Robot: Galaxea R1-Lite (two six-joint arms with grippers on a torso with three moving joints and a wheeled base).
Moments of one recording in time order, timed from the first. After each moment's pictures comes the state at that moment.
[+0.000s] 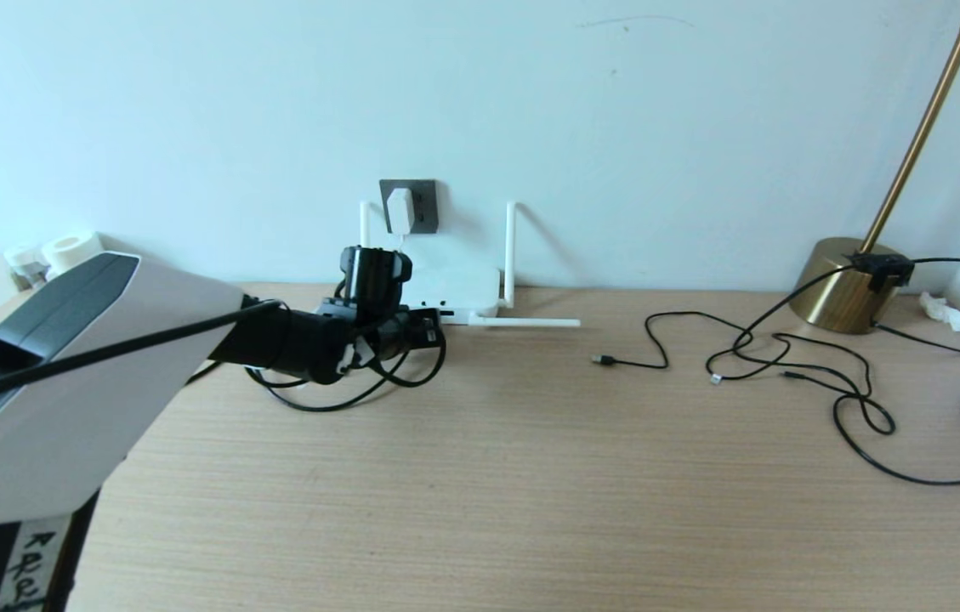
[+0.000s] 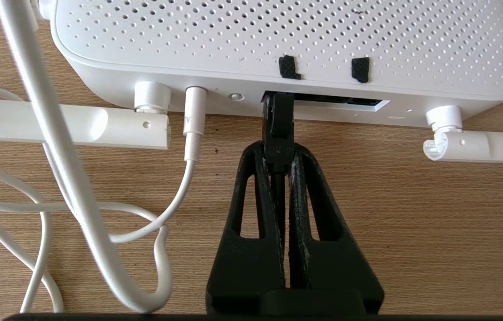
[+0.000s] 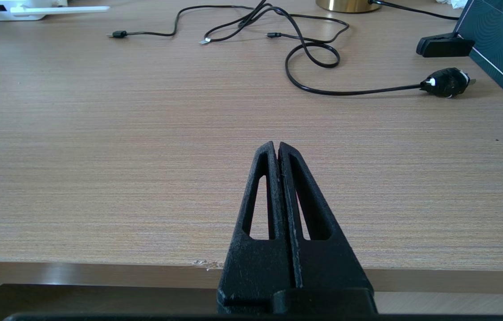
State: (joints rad) left arm -0.40 2.28 -1.61 -0.27 0.21 -0.24; right arm 0.01 0.00 0.00 -0.04 -0.03 0.05
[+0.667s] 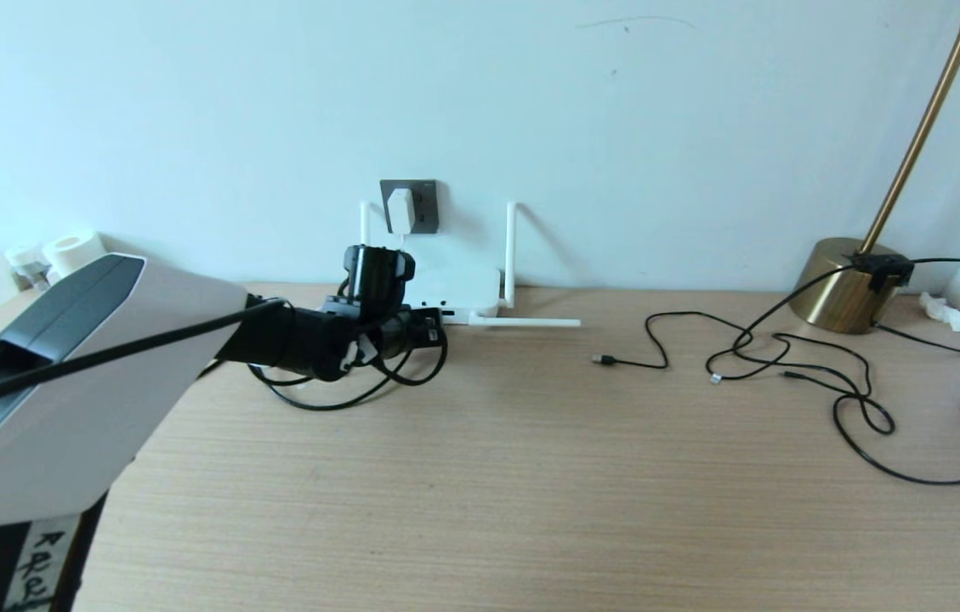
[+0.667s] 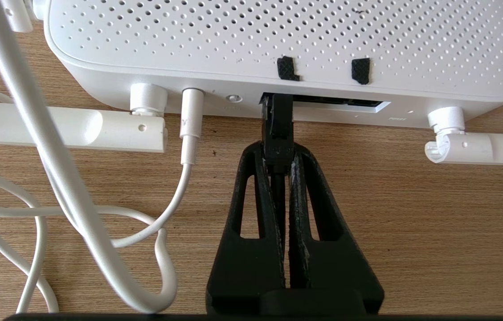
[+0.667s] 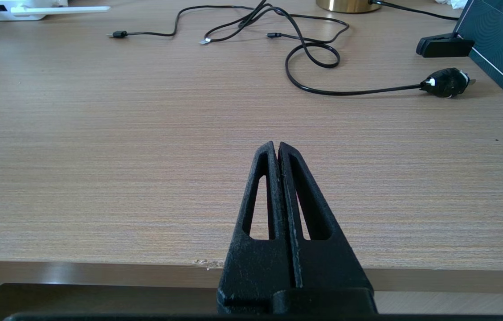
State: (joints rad) left arm -0.40 2.30 -1.65 -0.25 0.21 -0.24; right arm 0.01 0.00 0.00 -0.04 -0.03 0.05
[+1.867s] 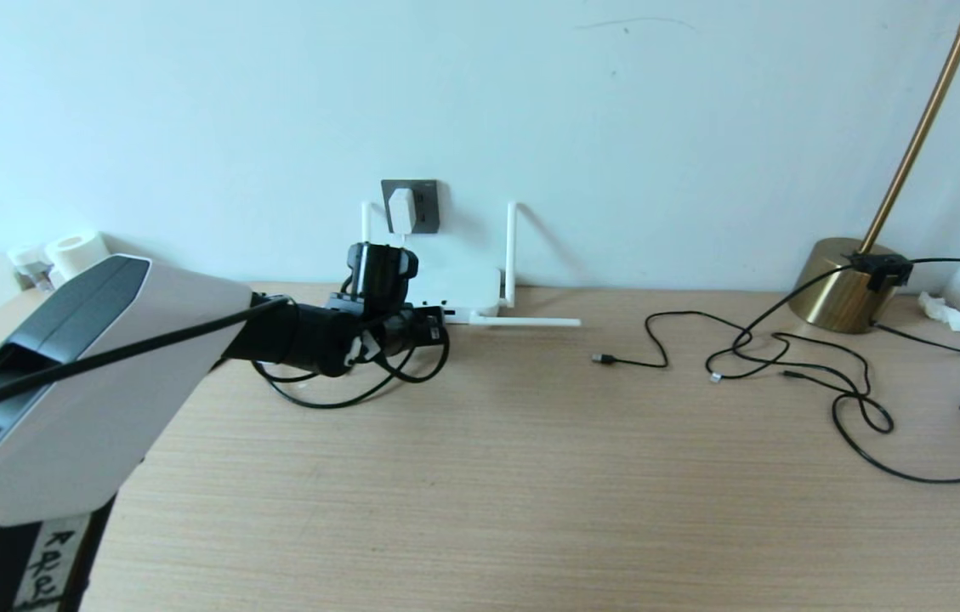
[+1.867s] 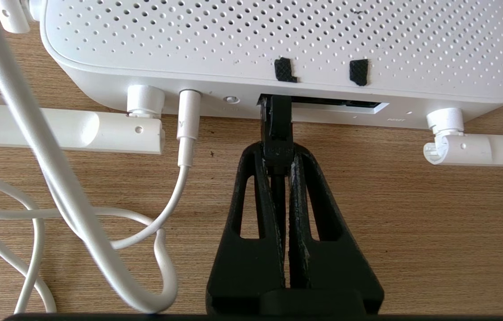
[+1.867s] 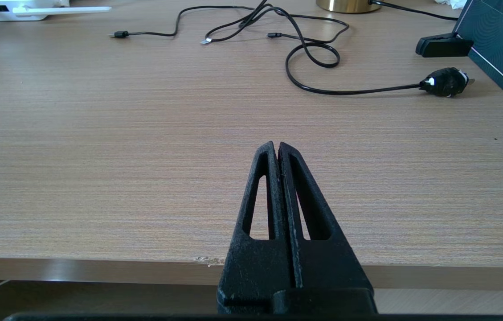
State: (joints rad) left arm -0.40 2.32 -1.69 -0.22 0.21 -0.24; right arm 0.01 0.00 0.00 -0.04 -0.04 0.05
